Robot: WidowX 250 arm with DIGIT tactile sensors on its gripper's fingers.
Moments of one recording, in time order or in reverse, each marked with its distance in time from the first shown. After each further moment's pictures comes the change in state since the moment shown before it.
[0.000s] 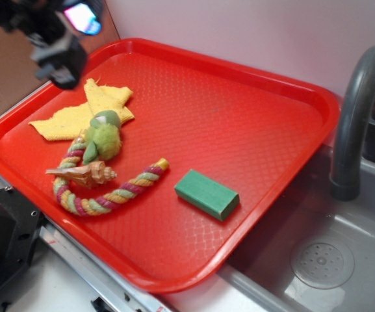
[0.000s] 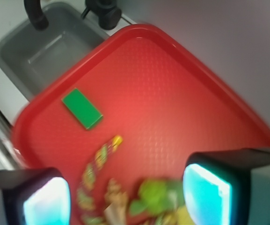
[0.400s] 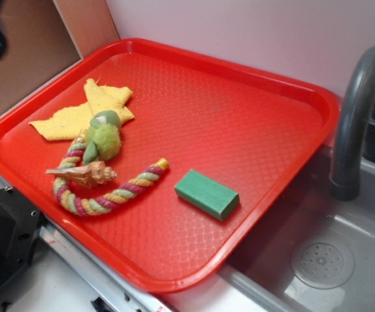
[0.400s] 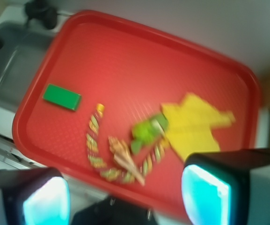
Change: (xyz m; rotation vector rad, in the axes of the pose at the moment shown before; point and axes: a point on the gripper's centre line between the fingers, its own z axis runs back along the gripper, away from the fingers) arm -0.046 -0.012 0.053 0.059 0.041 0.482
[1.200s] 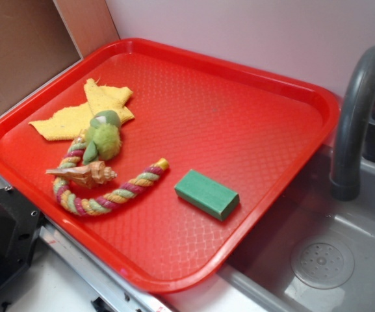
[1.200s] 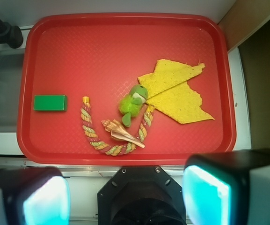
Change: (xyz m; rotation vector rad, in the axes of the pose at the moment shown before) arm -0.035 0.006 0.047 0.018 0.069 0.477
